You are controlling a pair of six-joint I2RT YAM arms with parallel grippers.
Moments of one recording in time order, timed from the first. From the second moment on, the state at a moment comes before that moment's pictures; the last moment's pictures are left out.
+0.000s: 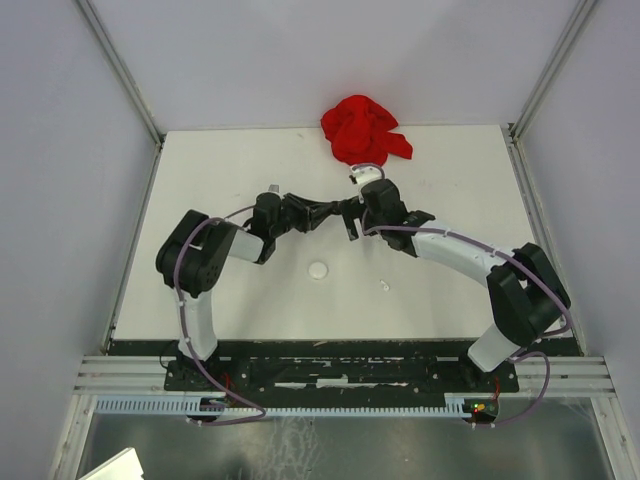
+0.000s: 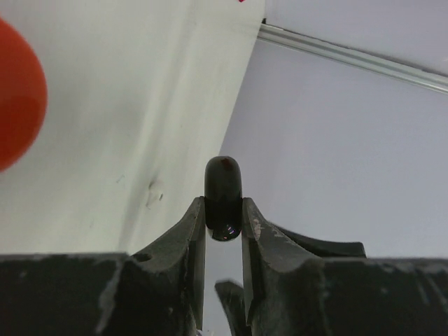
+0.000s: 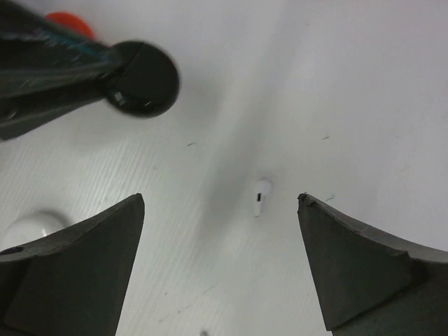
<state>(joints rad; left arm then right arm) -0.41 1.97 0.81 0.89 0.37 -1.62 0.64 1.61 1.05 -0.09 0.31 0.10</state>
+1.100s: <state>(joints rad) -0.40 2.15 1.15 0.48 0.36 -1.22 0.82 1.82 1.21 -0.33 -0.16 0.00</state>
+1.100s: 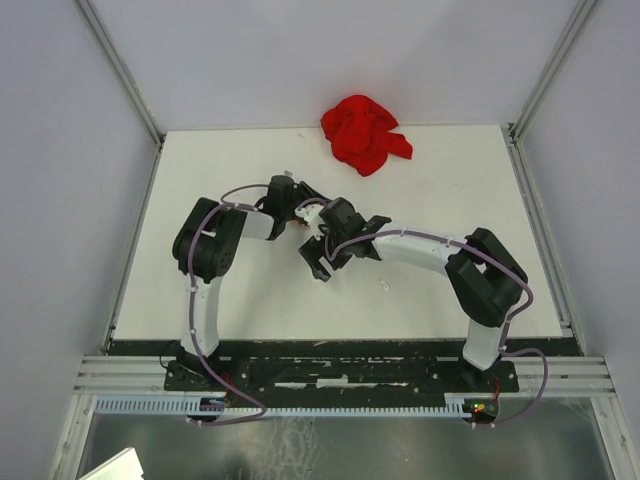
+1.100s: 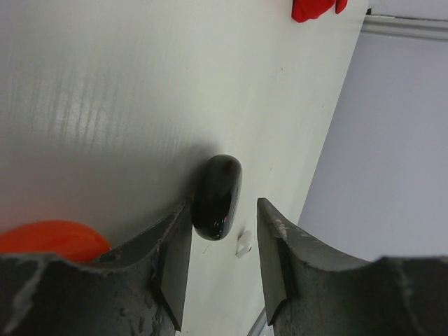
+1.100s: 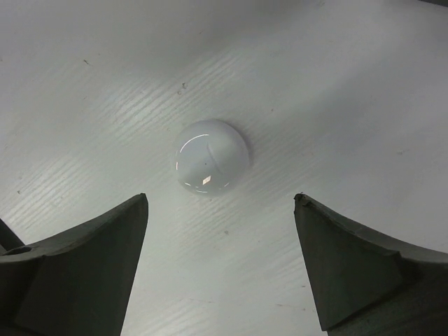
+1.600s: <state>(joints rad) -0.32 2.06 1.14 0.35 0.42 -1.13 0.85 1.92 1.28 -0.39 -0.16 -0.04</state>
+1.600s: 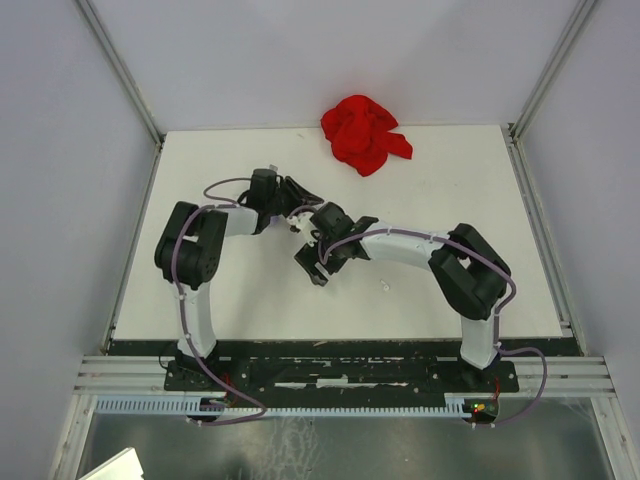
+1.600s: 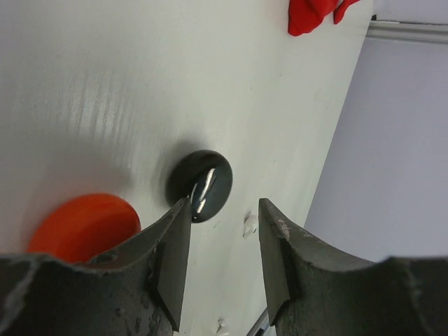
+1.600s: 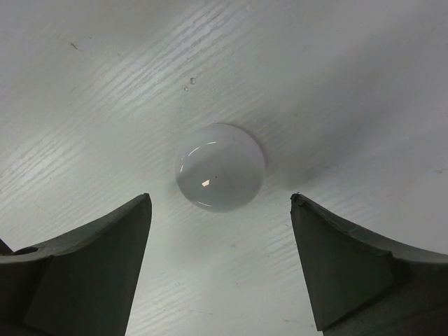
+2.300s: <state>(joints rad) -0.15 1.67 0.84 0.33 0.41 -1.10 0.90 1.99 1.34 -0.40 -0.05 -0.07</state>
